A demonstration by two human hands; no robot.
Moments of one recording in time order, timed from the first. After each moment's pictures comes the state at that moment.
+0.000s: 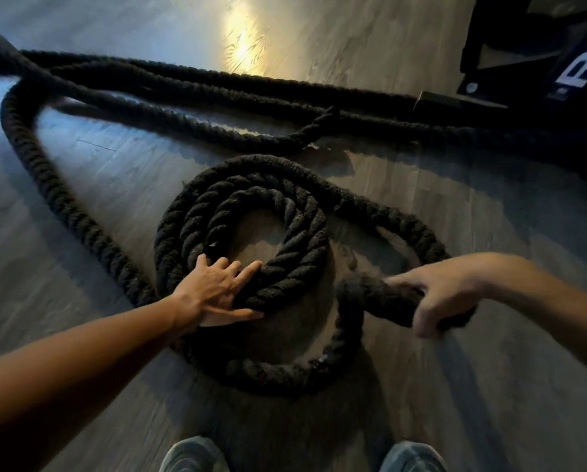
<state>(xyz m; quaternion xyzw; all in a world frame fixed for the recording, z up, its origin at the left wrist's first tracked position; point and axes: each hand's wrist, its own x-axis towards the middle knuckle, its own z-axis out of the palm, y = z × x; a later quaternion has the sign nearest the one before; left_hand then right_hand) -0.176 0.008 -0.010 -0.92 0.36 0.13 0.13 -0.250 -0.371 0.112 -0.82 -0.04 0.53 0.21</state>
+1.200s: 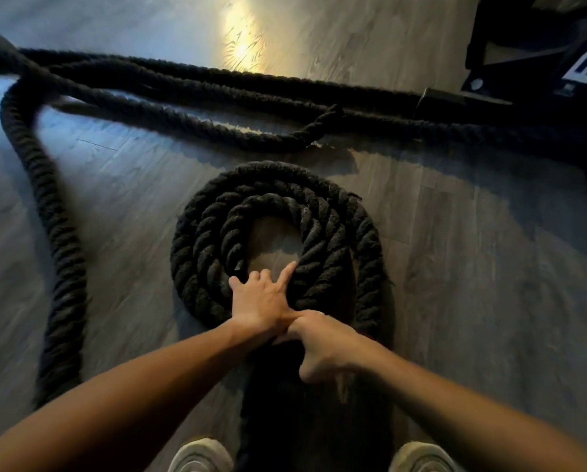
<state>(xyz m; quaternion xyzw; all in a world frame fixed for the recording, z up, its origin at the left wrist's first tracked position) -0.218 -0.079 -0.008 -0.97 0.17 0.20 0.03 -0.281 -0.218 0.026 -0.89 -0.21 0.31 0.27</state>
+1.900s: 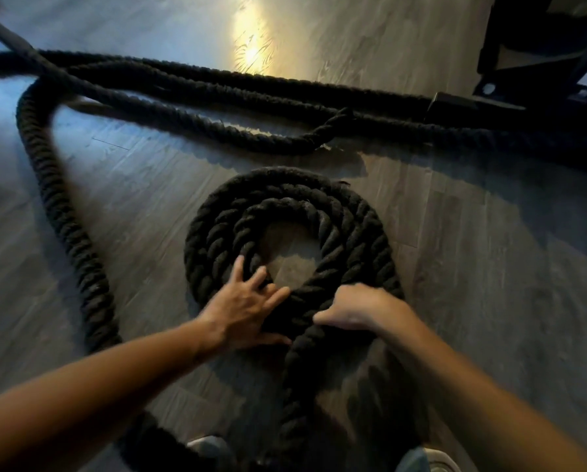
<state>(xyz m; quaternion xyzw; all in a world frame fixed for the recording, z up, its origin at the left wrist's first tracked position) -0.211 -0.016 0.000 -0.87 0.43 0.14 0.18 -0.235 -0.250 0.034 -0.92 0.07 0.37 0.12</state>
